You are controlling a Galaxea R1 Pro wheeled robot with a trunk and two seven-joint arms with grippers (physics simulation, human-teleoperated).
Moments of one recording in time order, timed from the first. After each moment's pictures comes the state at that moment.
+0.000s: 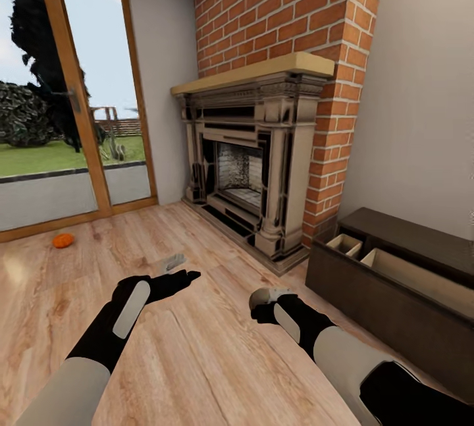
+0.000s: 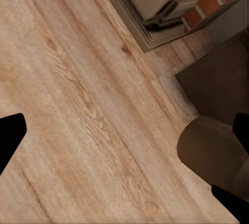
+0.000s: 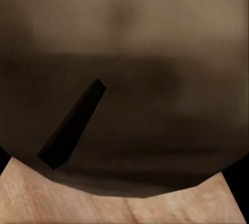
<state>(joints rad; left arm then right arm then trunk) -0.62 0.04 -0.08 -1.03 0.67 0.74 0.08 -0.86 0.13 0.53 -0.30 -0.57 0.46 -0.13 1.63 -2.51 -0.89</state>
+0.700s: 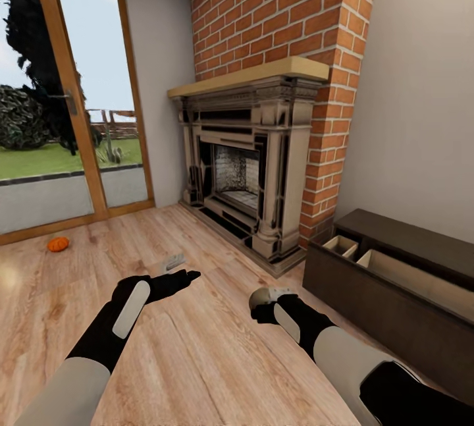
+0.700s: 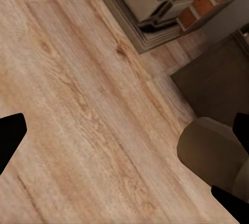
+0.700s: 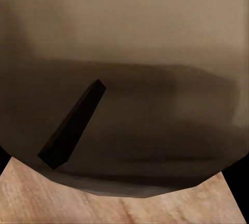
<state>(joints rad) -0.62 0.04 -0.08 -1.03 0.67 0.74 0.08 -0.86 0.13 0.53 -0.30 -0.57 0.46 -0.13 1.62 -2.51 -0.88</state>
